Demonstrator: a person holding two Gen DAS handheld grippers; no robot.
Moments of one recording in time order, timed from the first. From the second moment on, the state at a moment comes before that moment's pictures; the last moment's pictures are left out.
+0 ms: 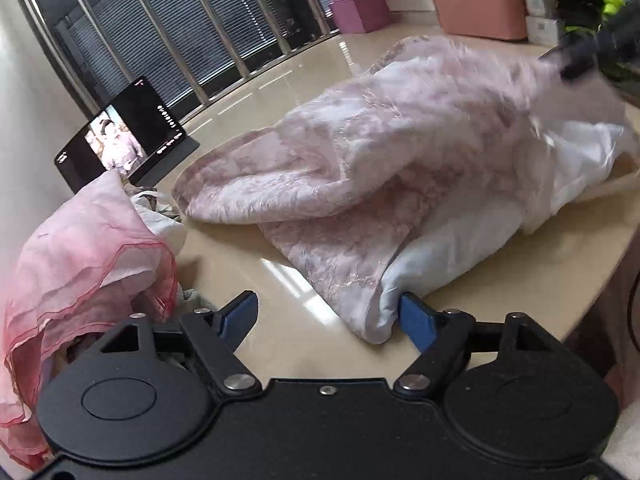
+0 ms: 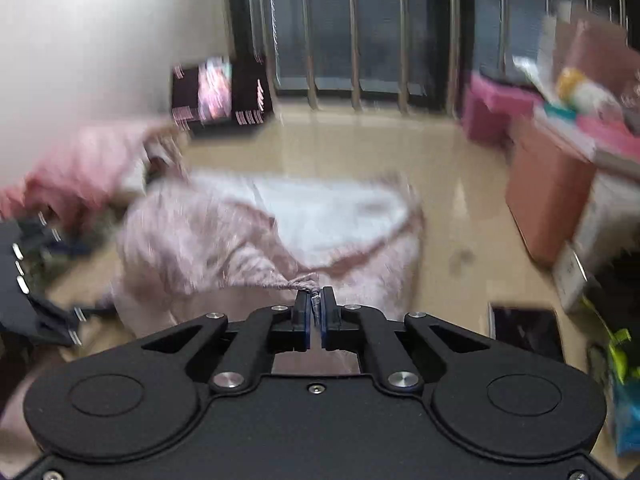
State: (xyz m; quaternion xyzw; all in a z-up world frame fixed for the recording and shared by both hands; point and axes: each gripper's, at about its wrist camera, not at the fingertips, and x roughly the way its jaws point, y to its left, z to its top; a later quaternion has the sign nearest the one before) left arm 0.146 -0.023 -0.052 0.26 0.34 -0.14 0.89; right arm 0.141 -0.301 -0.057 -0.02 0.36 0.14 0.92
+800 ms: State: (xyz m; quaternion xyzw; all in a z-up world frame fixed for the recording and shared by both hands) left arm 0.345 0.060 0.042 0.07 0.35 0.03 0.93; right arm 0.333 -0.369 -0.098 0.17 0.49 0.04 0.85
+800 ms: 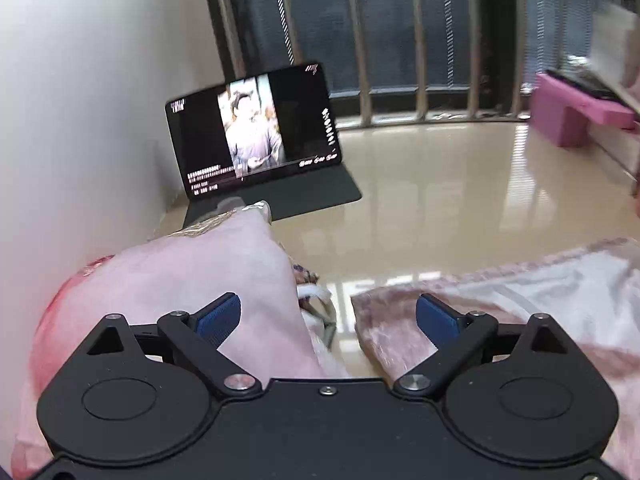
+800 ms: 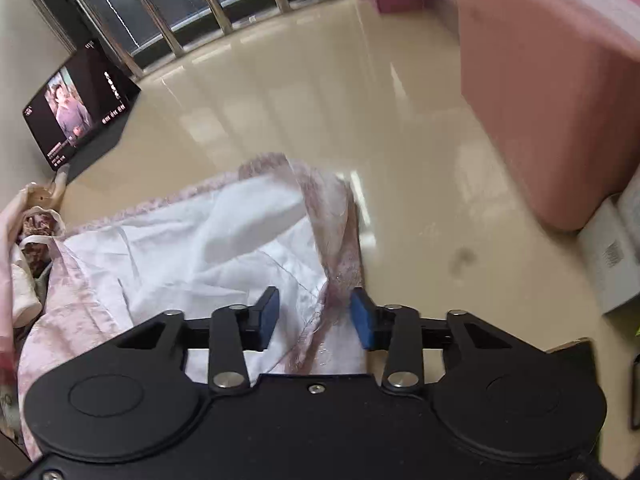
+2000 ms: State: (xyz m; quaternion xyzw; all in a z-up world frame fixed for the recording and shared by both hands) left arm 0.453 0.032 -0.035 0.01 0.49 -0.11 0.86; right arm 0.314 -0.397 -0.066 0.14 0.46 0.07 0.88
